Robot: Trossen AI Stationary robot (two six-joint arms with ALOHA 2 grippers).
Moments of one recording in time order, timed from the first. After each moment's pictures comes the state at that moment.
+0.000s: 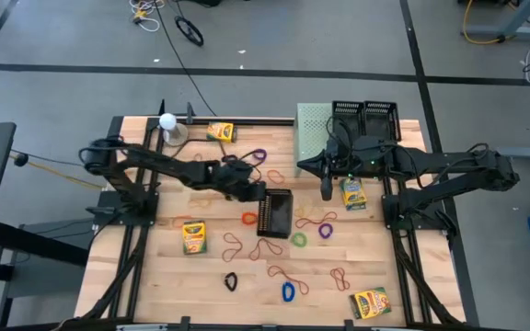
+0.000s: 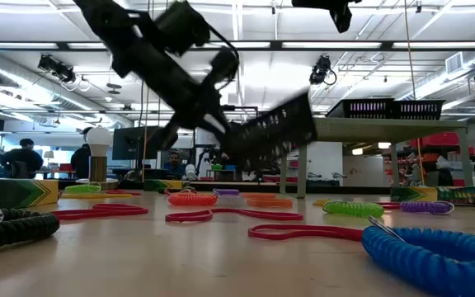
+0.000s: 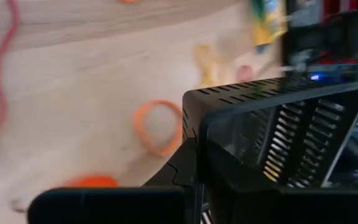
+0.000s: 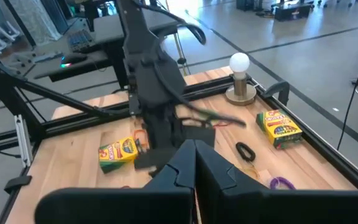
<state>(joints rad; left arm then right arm) 0.07 1.64 0.85 0.12 0.06 -1.27 -0.01 1.10 1.01 -0.20 0.14 0.20</state>
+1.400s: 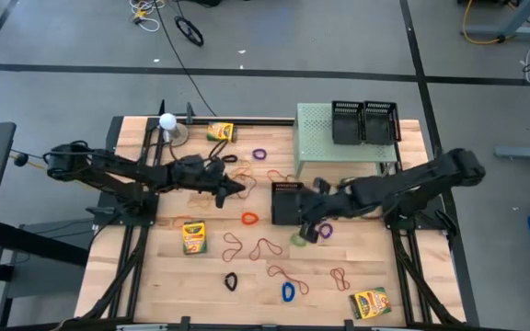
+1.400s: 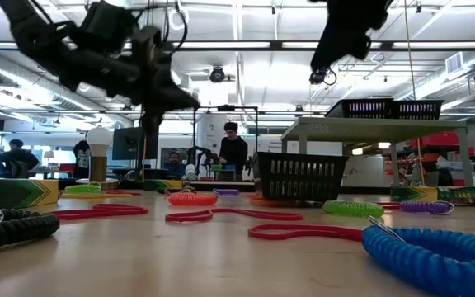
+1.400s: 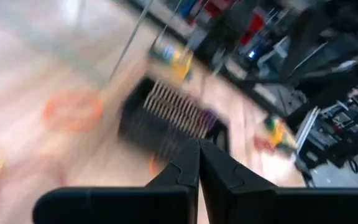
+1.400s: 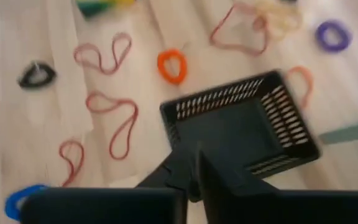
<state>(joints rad) 0.16 1.28 0.36 0.62 0.11 -0.58 0.26 1.49 1.19 -0.68 0.26 0.49</state>
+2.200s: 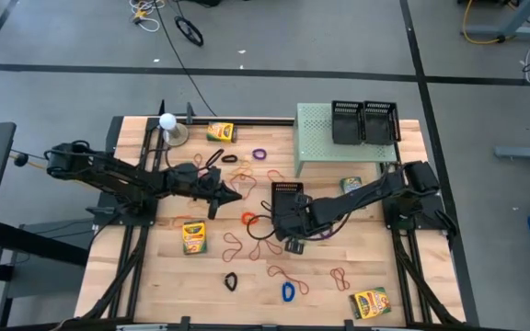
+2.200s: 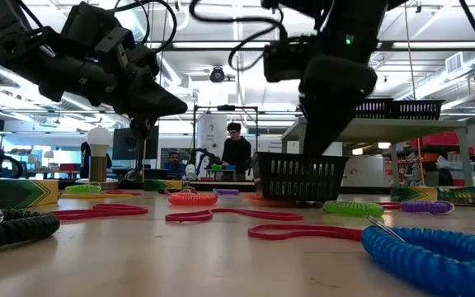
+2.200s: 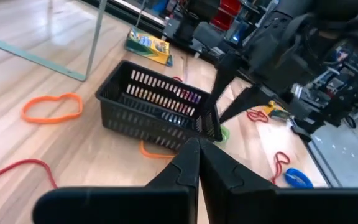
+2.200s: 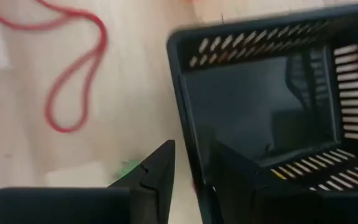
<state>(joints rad) 0.08 1.28 0.27 0.77 0.12 -0.38 0.27 1.88 1.29 -0.74 0.25 0.41</state>
